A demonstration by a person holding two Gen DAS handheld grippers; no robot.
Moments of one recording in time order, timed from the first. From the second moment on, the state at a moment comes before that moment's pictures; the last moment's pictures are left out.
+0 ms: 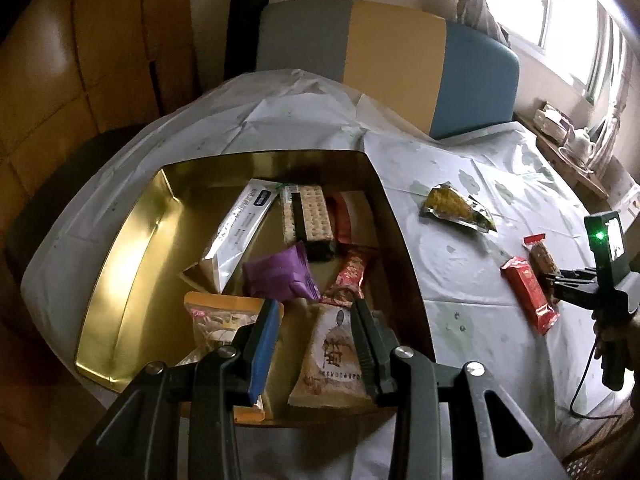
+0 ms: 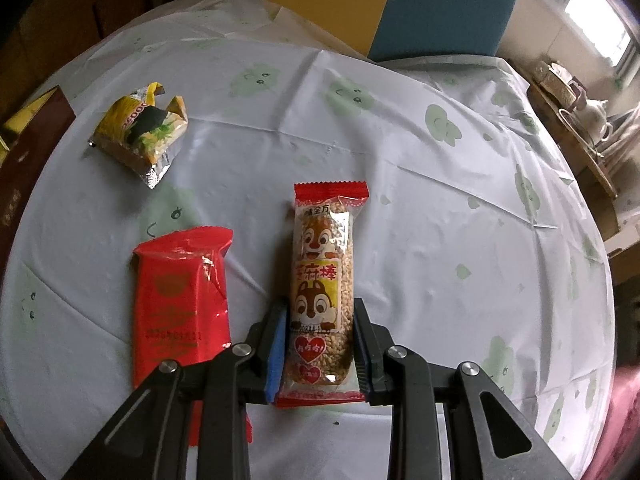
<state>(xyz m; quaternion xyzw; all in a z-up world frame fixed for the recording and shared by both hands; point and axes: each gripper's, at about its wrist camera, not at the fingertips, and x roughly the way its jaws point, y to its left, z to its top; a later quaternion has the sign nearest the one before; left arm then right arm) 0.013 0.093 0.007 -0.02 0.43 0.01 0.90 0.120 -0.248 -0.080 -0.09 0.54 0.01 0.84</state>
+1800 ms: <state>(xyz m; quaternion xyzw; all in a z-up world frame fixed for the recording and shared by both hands) -0.006 0.162 -0.012 -0.09 0.43 0.04 0.90 0.090 0.014 0.013 -0.07 0.48 0.27 0.83</state>
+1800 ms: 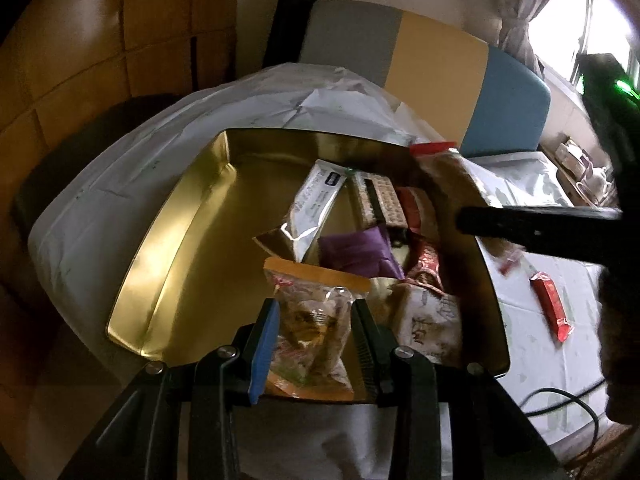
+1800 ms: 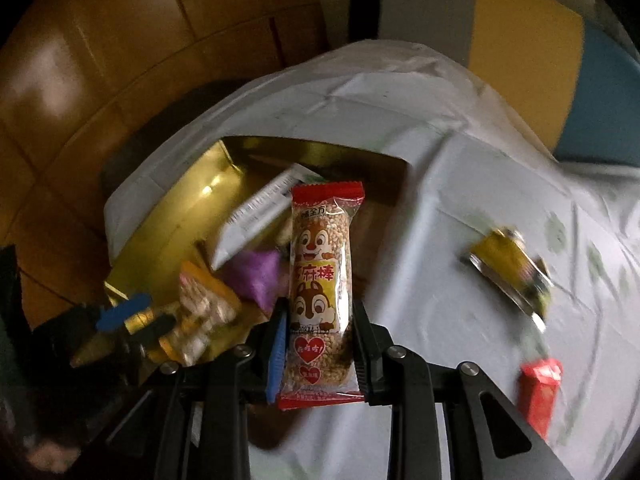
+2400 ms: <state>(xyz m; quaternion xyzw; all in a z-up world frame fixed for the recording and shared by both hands) -0.008 0.160 -0.014 -0.09 0.43 0.05 0.90 0.111 0.042 -0.023 -0.13 0.50 0.24 0.82</state>
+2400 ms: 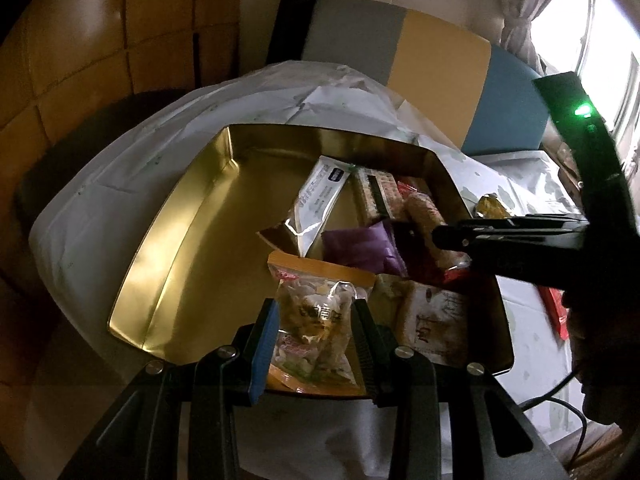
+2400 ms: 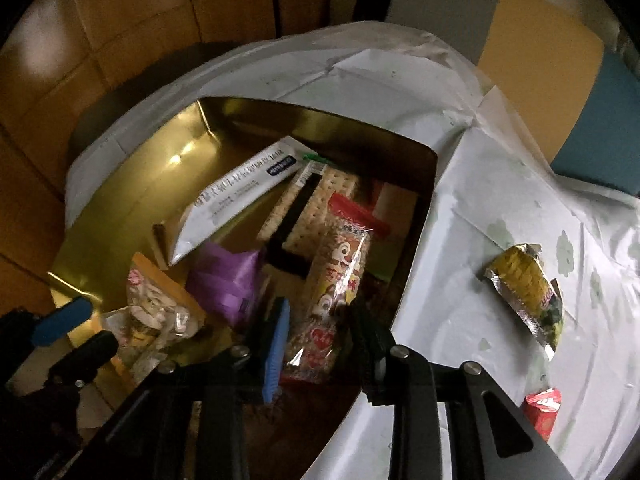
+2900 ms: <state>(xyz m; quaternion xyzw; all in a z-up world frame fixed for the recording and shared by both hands) -0.009 0.142 -0.008 -0.06 0.43 0.03 0.90 0.080 -0.024 0.007 -0.07 0.45 0.25 0.85</state>
